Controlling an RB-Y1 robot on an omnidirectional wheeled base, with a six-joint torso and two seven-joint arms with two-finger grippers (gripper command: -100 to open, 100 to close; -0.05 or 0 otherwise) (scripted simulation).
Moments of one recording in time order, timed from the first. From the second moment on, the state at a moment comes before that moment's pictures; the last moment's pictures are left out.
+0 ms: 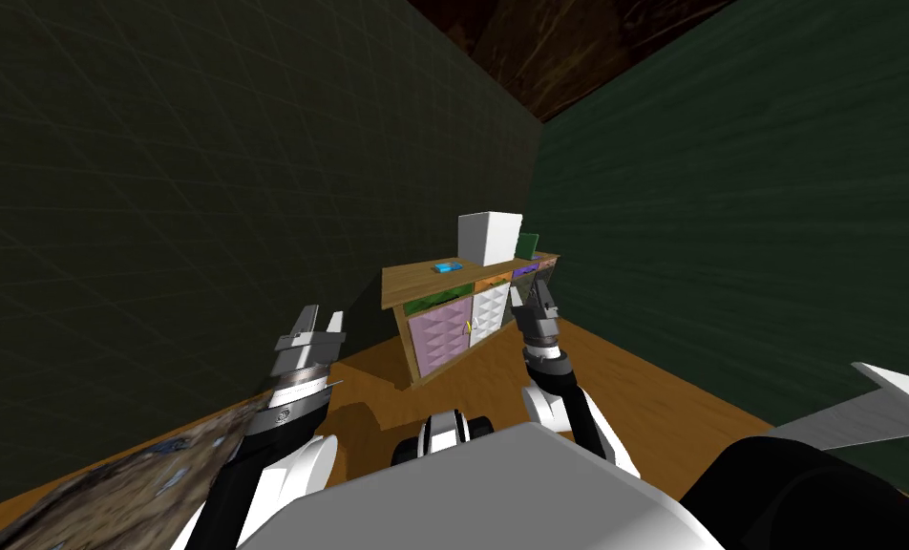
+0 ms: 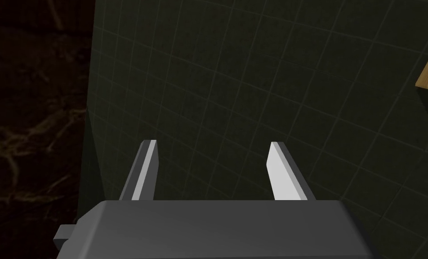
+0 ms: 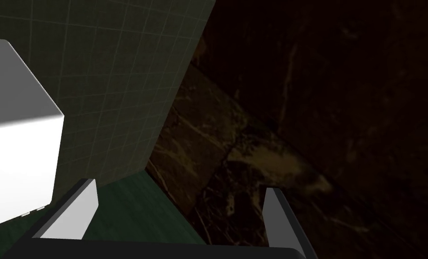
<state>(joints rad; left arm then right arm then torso) 0.48 0.05 -0.02 -2.33 0.04 -0.36 0.10 0.51 -0.06 0.02 -2.36 0.05 -0.60 -0.11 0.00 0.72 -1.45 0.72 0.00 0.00</state>
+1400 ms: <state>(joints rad) 0.48 0.05 -0.02 -2.33 0.04 -0.36 0.10 0.48 -0.14 0.09 -2.18 -0.05 -0.78 -0.49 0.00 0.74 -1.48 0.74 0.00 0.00</state>
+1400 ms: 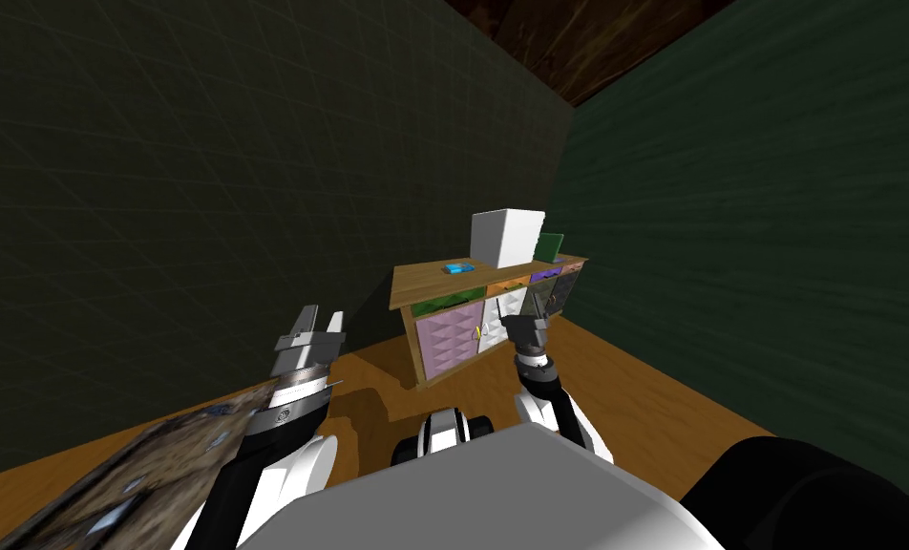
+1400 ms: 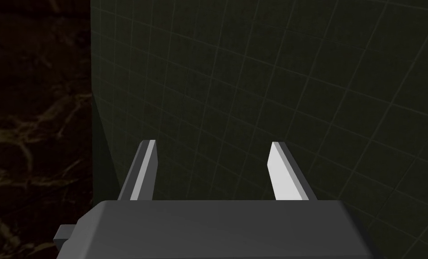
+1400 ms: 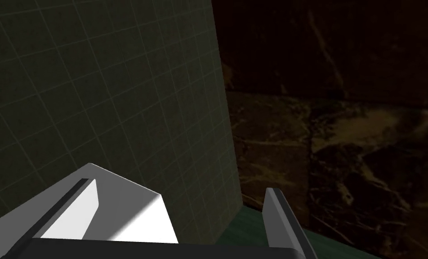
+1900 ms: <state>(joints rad) 0.48 0.05 -0.02 -2.33 0.04 -0.36 0.10 0.47 -0.15 0.11 -2.11 -0.09 -0.84 -0.62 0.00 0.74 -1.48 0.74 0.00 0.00</state>
